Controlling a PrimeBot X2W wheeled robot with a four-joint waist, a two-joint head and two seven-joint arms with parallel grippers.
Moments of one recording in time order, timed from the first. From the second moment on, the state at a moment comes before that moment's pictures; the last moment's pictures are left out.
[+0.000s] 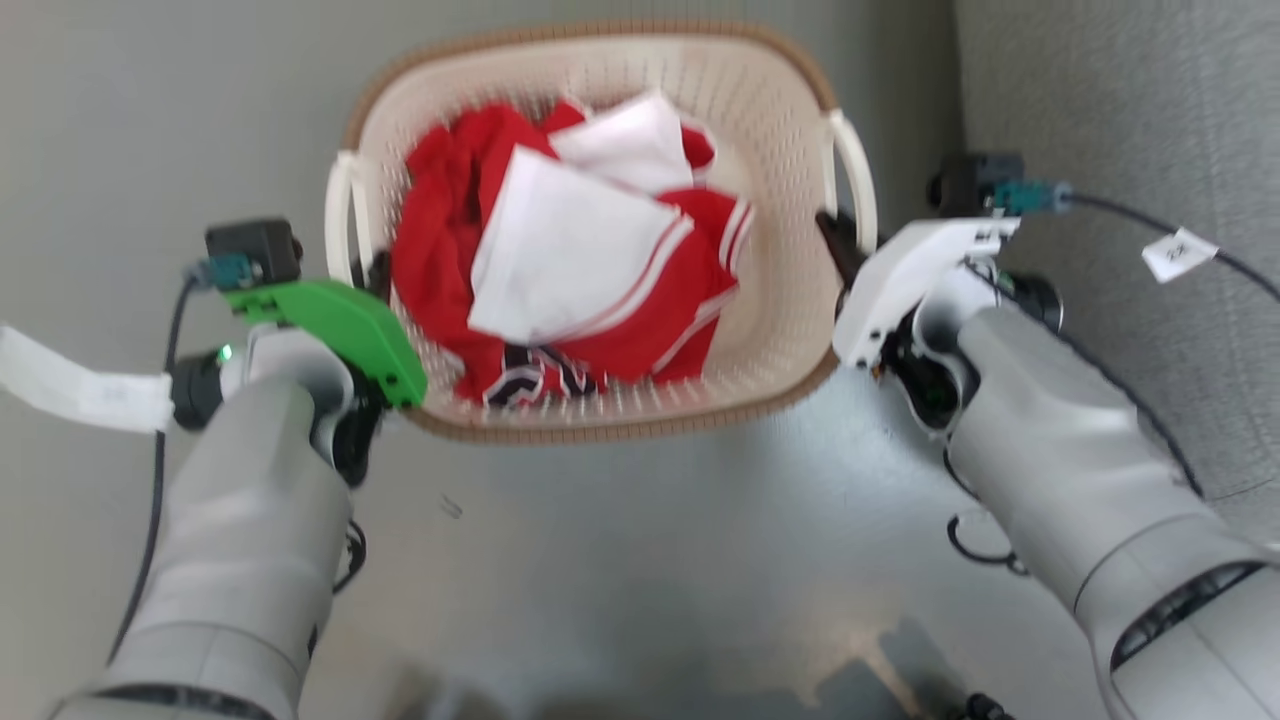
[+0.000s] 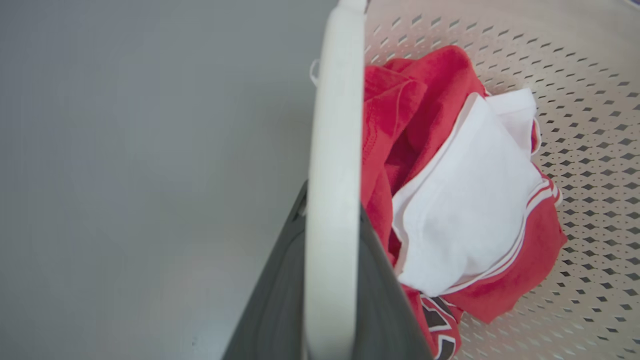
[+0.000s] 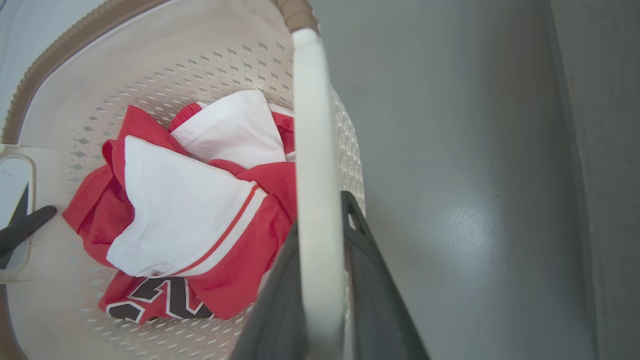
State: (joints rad) left arm -0.87 -0.01 -0.31 1.16 -0.57 -0.13 -0.13; right arm -0.88 -0.04 0.69 1.11 0.83 0.12 -0.10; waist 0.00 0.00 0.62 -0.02
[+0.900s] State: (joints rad) left arm -0.60 -0.01 -0.39 1.17 -0.72 -0.13 0.00; right arm -0.65 -0.04 0.79 1.12 0.93 0.12 0.05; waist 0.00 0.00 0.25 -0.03
